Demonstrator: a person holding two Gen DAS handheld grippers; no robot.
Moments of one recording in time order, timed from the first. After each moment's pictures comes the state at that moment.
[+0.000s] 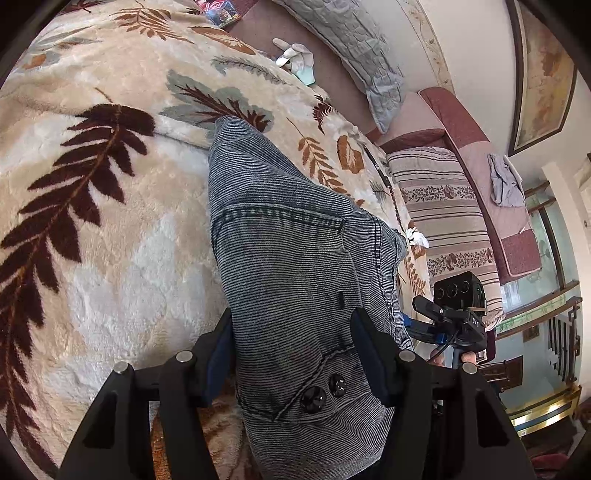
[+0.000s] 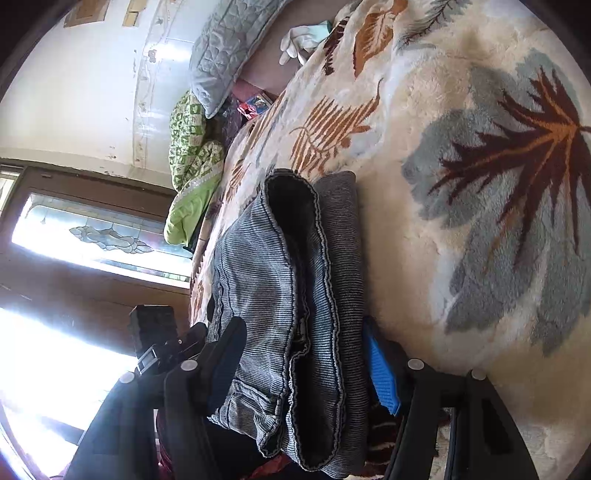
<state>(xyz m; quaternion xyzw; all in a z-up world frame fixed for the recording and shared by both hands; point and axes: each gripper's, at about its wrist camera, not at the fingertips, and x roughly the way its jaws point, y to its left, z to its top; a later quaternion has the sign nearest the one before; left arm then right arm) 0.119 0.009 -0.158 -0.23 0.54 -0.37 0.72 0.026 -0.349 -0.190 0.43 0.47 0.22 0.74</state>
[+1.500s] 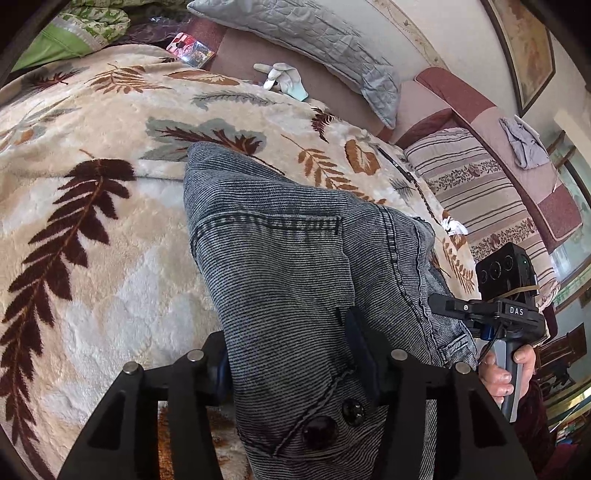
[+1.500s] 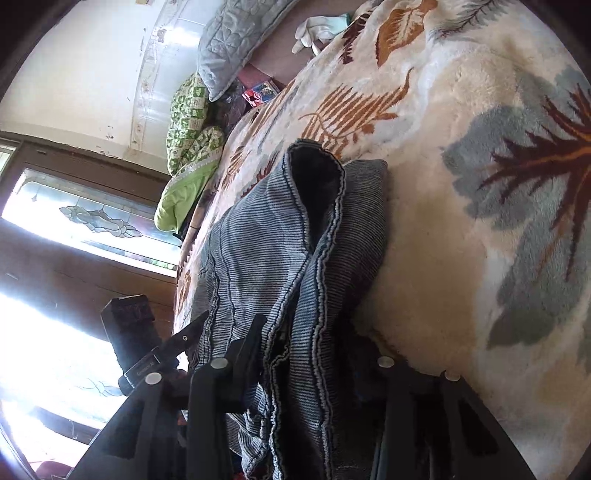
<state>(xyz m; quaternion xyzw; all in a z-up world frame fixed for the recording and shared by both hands) 0.101 -0.027 -0.154 -0.11 0.48 -0.32 0.81 0.044 -0.318 -0.190 0.38 0.48 0.22 0.76</state>
